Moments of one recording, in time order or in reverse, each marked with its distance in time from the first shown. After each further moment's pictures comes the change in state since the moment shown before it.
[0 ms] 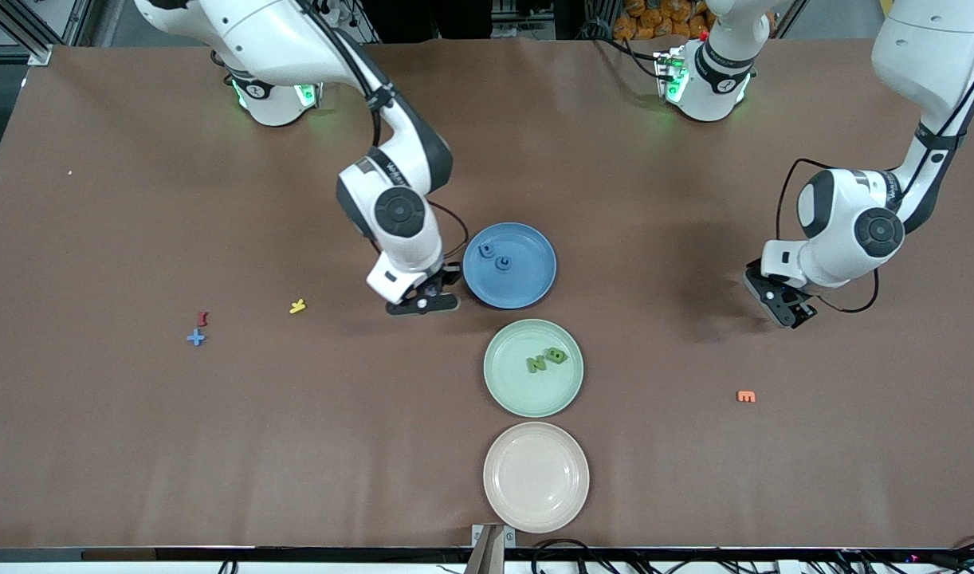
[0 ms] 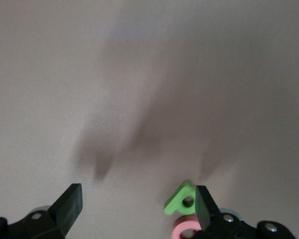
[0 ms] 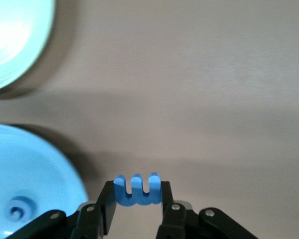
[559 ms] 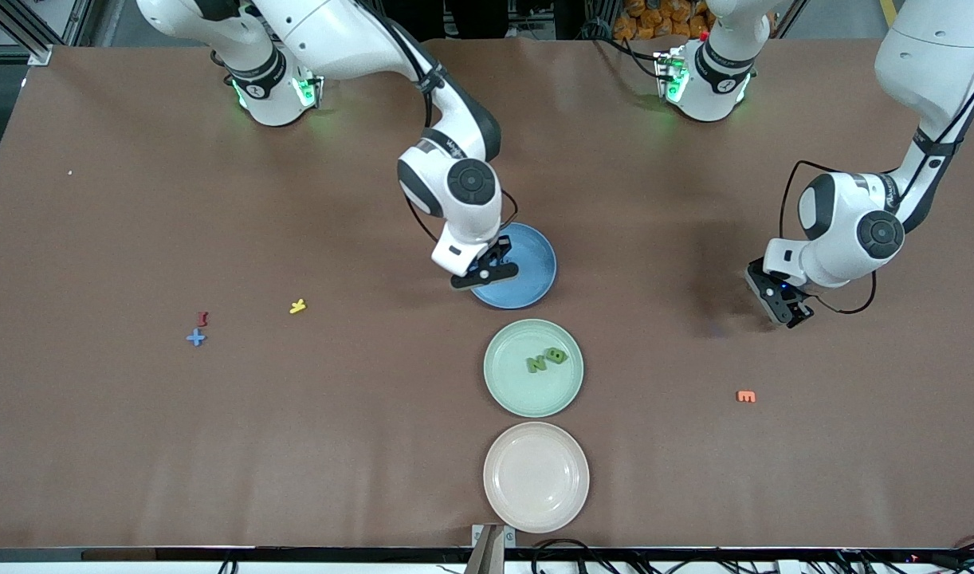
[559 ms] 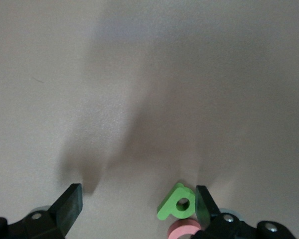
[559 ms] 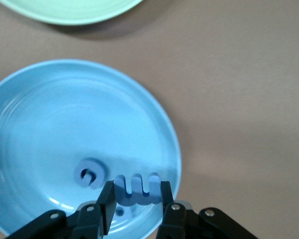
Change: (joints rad) left arm 0.029 0.031 -0.011 -0.015 0.000 0.030 0.075; right arm 0.153 0.088 0.003 0.084 0.002 0.002 0.040
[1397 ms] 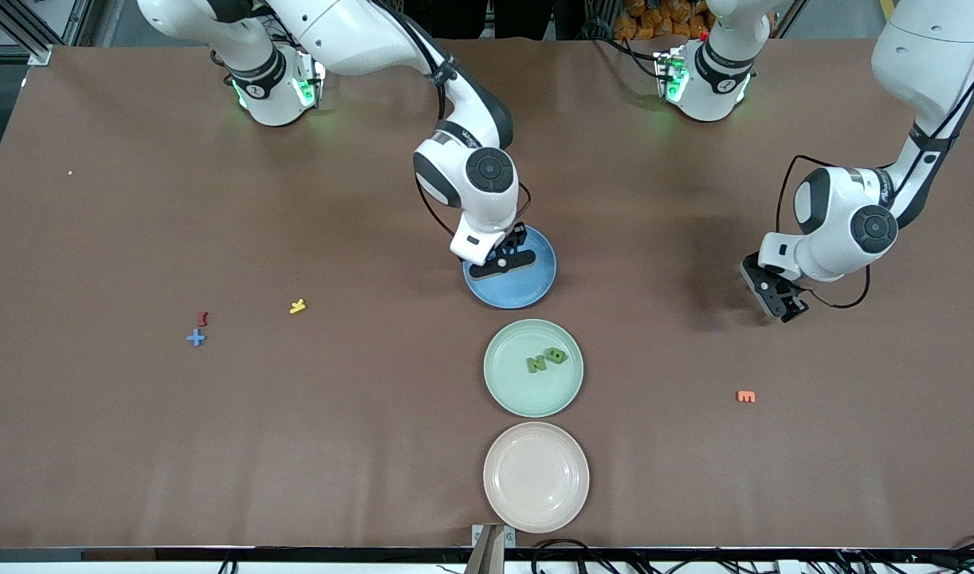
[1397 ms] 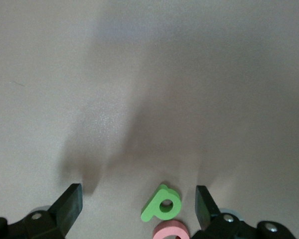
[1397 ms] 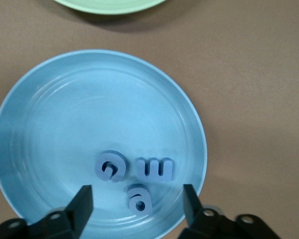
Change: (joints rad) left arm 0.000 -0.022 -0.008 -0.039 0.000 0.011 0.000; right arm 0.022 0.018 0.013 0.028 -0.002 0.001 -0.001
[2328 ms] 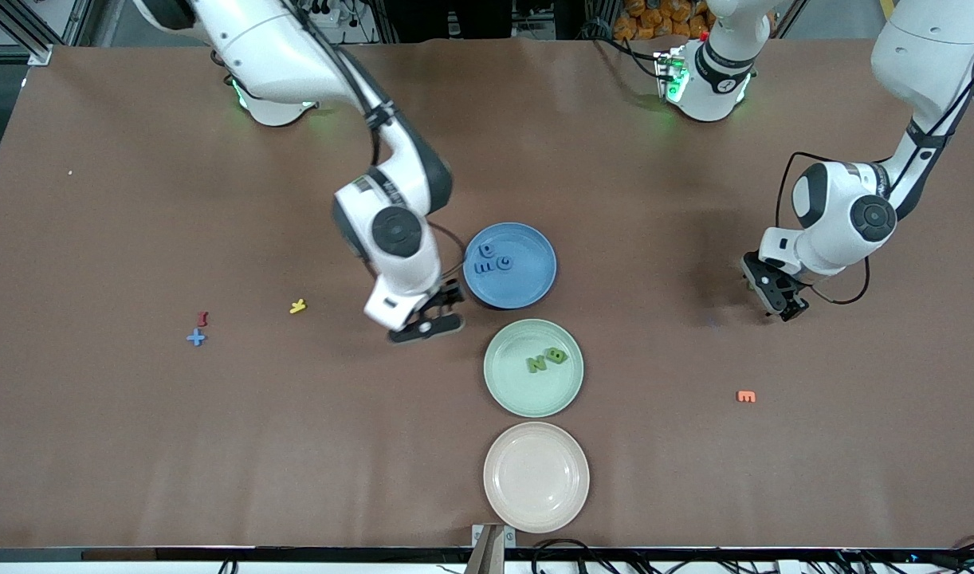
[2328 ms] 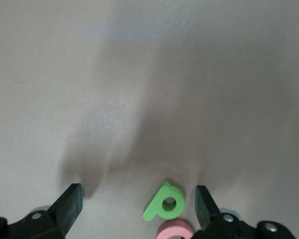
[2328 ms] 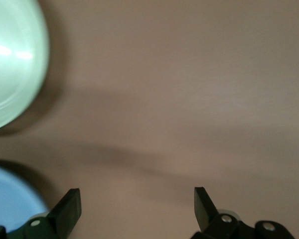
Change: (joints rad) left arm 0.021 -0.004 0.001 -0.048 0.000 0.099 0.048; right arm -0.231 -0.041 -0.045 0.042 -0.036 -0.054 -0.214
